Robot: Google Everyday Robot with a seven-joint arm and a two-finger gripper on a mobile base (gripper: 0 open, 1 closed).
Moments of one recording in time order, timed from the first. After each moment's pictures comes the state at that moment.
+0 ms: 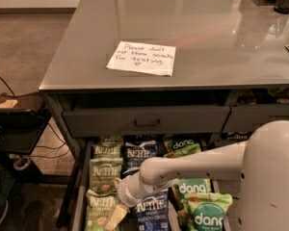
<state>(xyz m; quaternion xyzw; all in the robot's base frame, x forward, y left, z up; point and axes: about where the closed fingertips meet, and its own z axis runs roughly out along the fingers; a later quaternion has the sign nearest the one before) 0.401 0.133 0.426 -0.61 0.69 0.33 0.20</state>
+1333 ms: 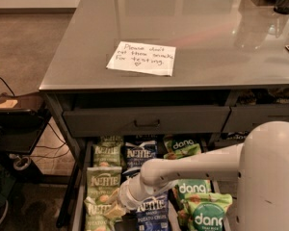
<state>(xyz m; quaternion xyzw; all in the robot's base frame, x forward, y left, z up) 0.392 0.132 0.412 -0.61 0.69 0.35 0.18</state>
